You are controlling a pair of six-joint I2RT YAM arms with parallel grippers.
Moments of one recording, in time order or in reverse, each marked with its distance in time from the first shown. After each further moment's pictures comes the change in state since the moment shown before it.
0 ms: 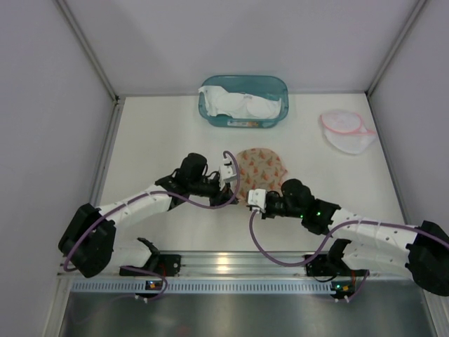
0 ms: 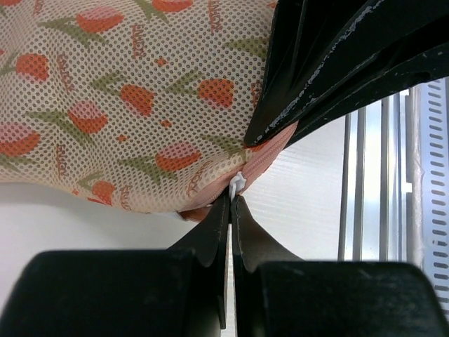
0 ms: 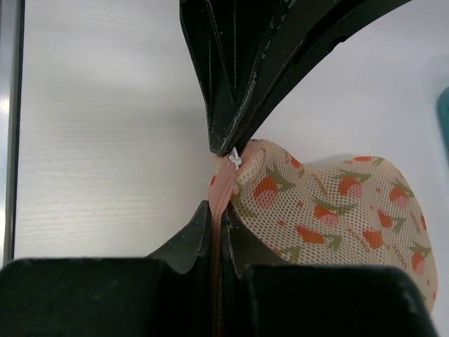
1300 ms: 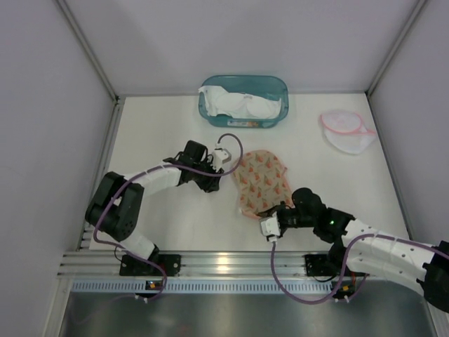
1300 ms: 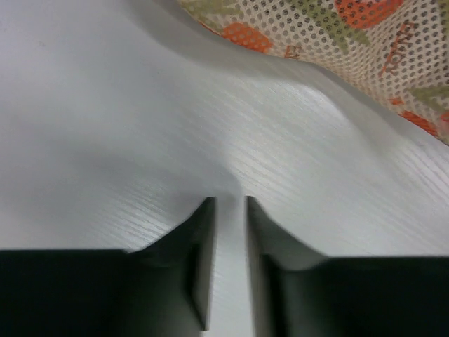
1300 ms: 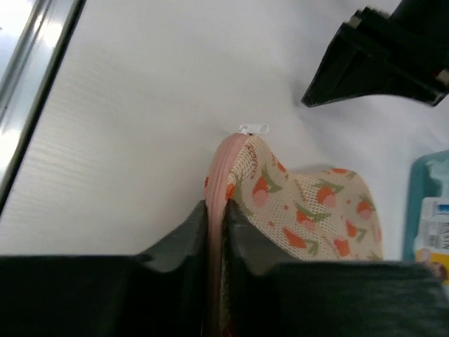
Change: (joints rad) left arm 0.172 0.334 0.187 -0.172 -0.343 0.066; right arm -0.034 -0.210 -0.117 -0.186 -0.150 -0.452
